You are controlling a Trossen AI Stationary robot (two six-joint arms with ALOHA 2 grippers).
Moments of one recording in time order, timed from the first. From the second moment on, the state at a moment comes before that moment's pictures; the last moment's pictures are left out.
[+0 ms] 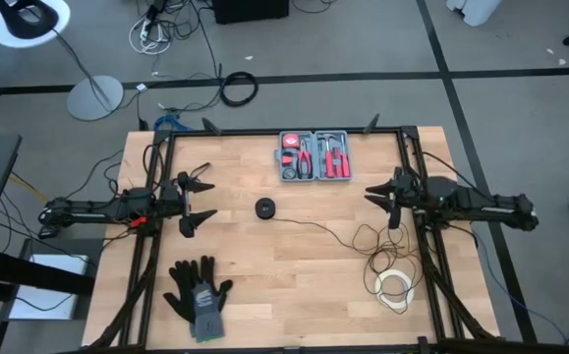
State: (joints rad) left arm -0.03 0.02 0.01 0.08 -0.22 -0.08; right arm -0.06 0.00 0.14 -0.30 0.19 0.19
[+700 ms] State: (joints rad) left arm -0.03 0.02 0.01 0.08 -0.22 -0.08; right arm -0.14 0.01 0.01 0.01 0.00 0.13
